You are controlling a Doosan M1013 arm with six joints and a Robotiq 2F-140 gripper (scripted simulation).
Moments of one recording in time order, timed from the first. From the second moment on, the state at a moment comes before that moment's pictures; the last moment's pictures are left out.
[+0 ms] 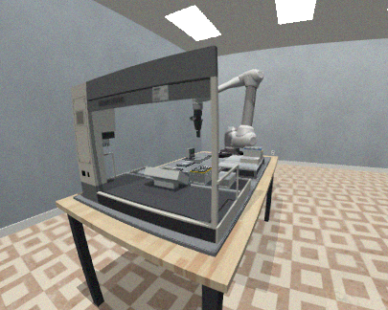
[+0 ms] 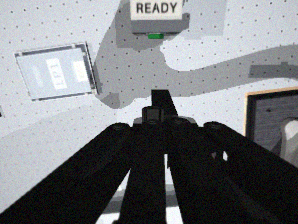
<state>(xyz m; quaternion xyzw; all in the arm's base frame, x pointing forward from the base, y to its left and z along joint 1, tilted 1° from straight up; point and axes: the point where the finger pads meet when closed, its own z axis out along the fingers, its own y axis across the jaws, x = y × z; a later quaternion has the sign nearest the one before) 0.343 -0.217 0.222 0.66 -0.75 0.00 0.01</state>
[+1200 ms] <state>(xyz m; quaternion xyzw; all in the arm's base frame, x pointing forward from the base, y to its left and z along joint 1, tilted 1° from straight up) 0.343 -0.218 0.170 0.66 -0.75 0.00 0.01</state>
